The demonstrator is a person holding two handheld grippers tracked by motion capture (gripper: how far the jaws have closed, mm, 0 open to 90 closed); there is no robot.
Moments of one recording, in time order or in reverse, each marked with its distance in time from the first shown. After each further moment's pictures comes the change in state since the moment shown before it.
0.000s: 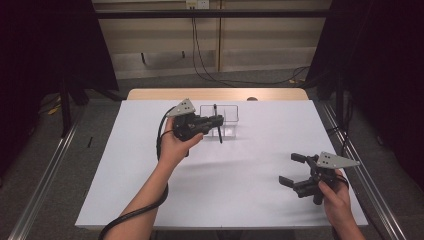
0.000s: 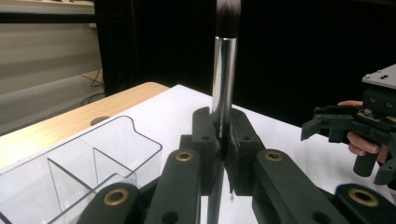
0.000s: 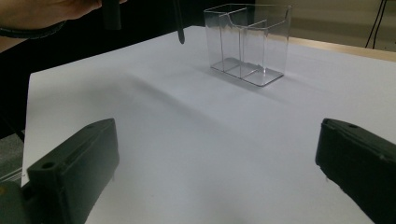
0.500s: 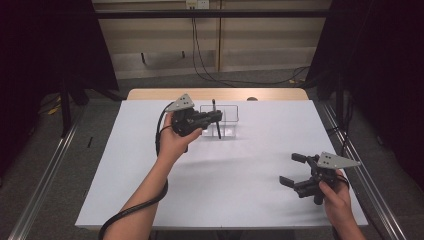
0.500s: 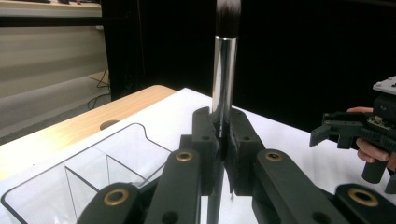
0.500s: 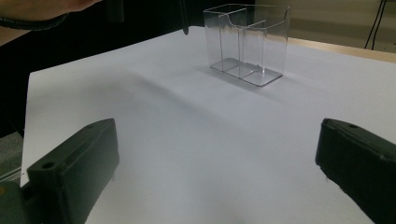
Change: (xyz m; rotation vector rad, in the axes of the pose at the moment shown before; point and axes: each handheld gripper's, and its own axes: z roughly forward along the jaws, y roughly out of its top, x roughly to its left) left arm 0.006 0.010 0.000 0.002 0.021 0.007; right arm -0.001 -0.001 -0.001 -0.001 0.000 -0.004
